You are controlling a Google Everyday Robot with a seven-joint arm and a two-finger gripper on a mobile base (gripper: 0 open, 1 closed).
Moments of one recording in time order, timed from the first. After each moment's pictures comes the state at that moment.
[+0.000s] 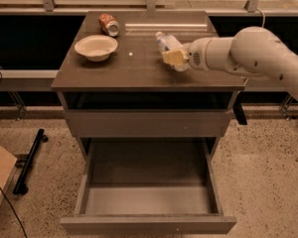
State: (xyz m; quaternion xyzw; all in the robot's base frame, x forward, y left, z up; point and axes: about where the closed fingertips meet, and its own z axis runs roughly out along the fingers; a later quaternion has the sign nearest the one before) arm 0.732 -0.101 0.885 -0.26 0.79 0.20 0.53
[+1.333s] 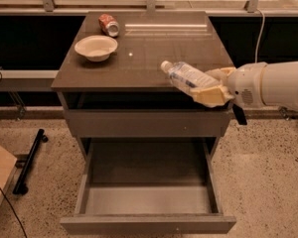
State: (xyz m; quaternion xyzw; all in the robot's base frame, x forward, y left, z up) arm 0.558 -0.148 0.891 -0.38 0.77 0.19 0.48
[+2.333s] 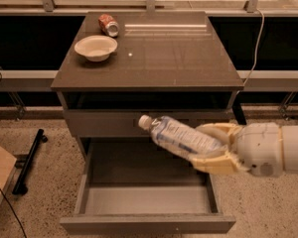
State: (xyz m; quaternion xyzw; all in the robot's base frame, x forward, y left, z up) arm 0.405 -0.121 0.848 -0.47 0.71 0.29 0.44
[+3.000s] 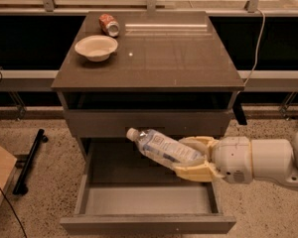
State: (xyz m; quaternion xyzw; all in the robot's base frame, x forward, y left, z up) arm 0.413 -0.089 0.792 -0.45 0.70 0.34 0.43
